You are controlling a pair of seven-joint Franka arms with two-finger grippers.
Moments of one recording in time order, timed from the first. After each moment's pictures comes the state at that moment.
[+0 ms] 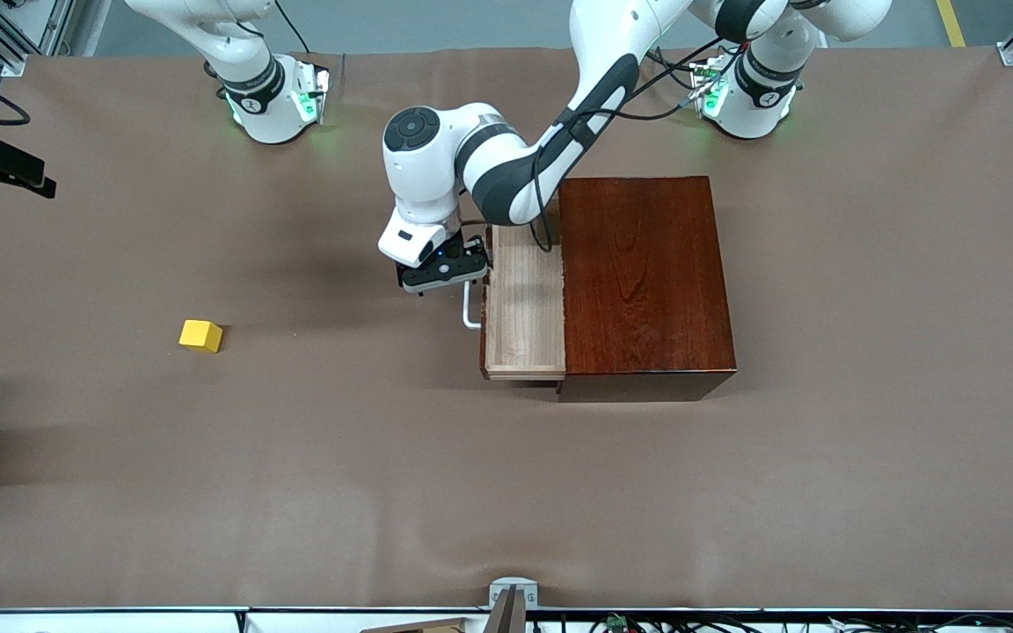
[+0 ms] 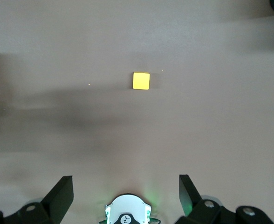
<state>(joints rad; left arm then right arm) -0.99 0.85 0.01 -1.13 0.14 2.10 -1.31 -0.06 -0.01 -0.02 -1.49 -0.01 1.31 -0.06</state>
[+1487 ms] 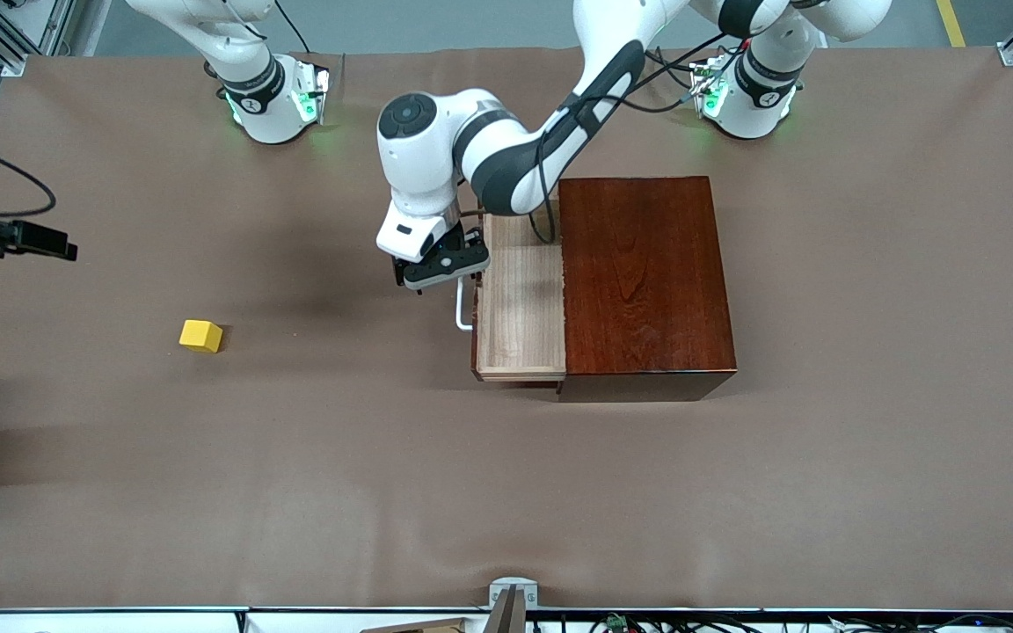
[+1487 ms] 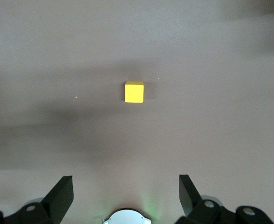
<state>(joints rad) -0.99 0.80 0.04 -1.08 0.13 2.02 -1.35 -0.11 0.17 -0.02 -1.49 -0.01 1.43 -0.06</state>
